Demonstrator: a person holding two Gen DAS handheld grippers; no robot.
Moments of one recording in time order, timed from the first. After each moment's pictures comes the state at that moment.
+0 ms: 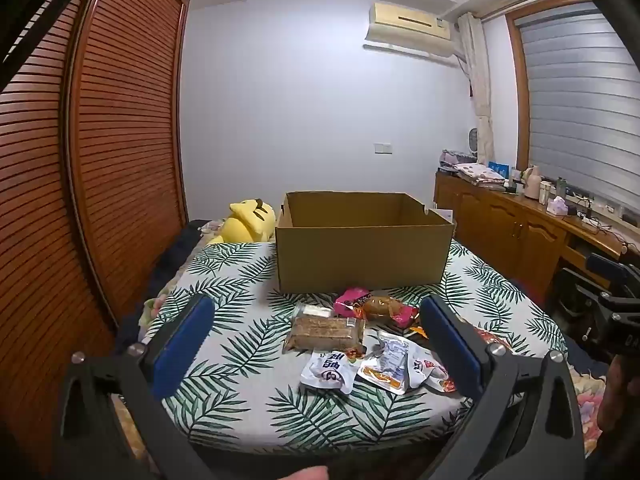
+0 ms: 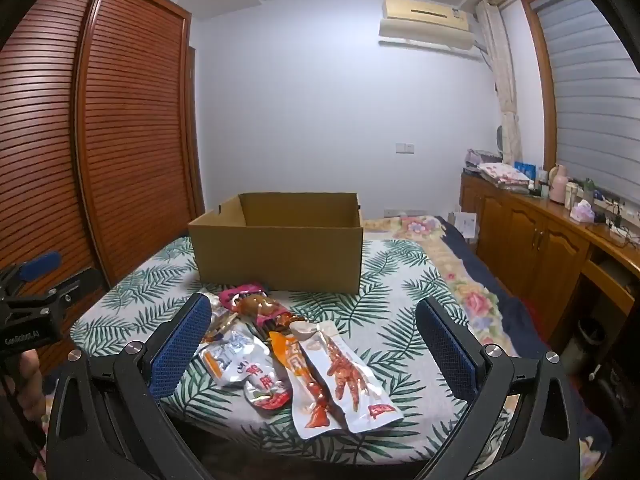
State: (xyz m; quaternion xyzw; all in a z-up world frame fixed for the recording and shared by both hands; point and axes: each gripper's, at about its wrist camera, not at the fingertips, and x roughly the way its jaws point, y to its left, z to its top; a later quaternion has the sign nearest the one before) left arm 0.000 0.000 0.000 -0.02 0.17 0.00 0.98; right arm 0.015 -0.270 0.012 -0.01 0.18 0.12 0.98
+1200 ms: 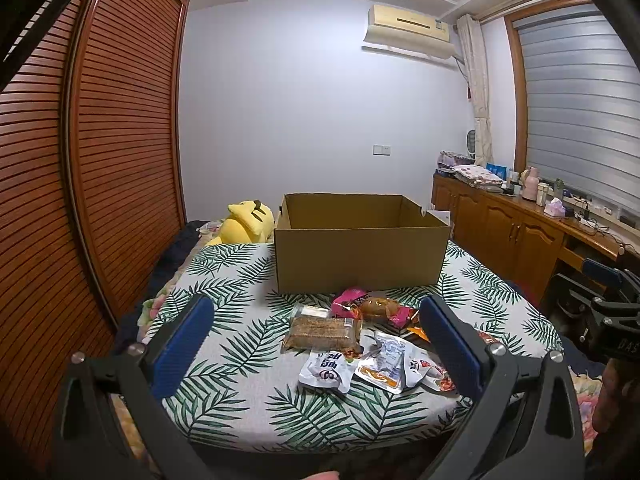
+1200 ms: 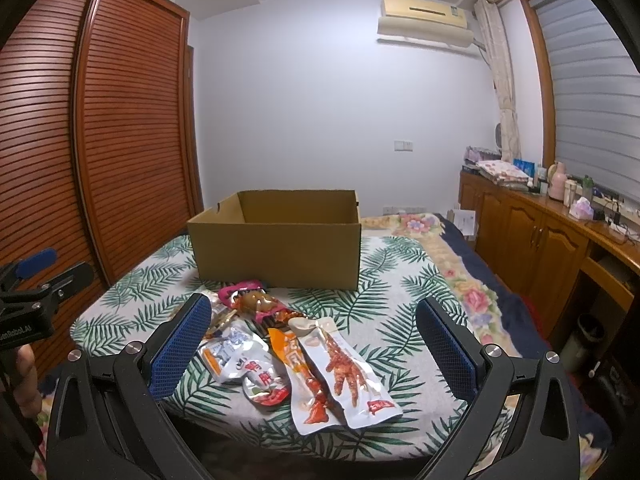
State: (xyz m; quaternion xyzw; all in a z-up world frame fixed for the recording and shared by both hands) left arm -0.005 0.000 0.005 -0.01 0.17 0.00 0.98; right arm 0.015 -0.270 0.009 -0.01 0.18 0.12 0.98
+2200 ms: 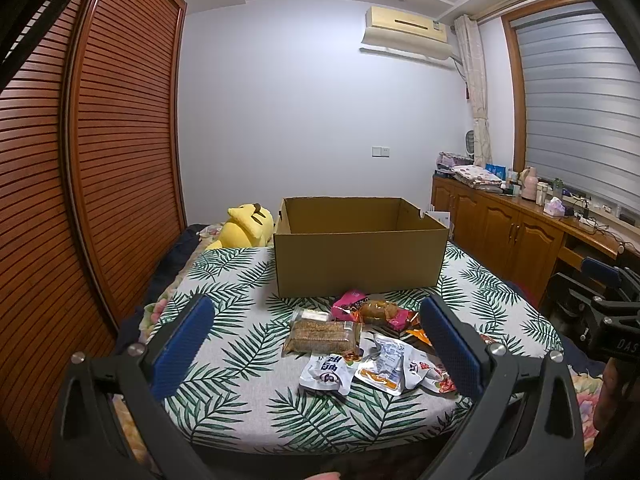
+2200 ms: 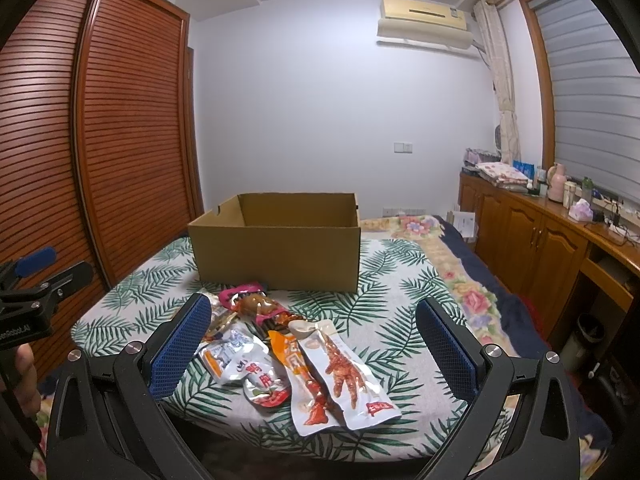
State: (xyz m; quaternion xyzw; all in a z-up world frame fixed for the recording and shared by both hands) left arm -0.008 0.001 0.011 -0.01 0.17 0.00 0.99; right arm 0.014 -0.270 0.011 -0.02 0.18 0.12 0.98
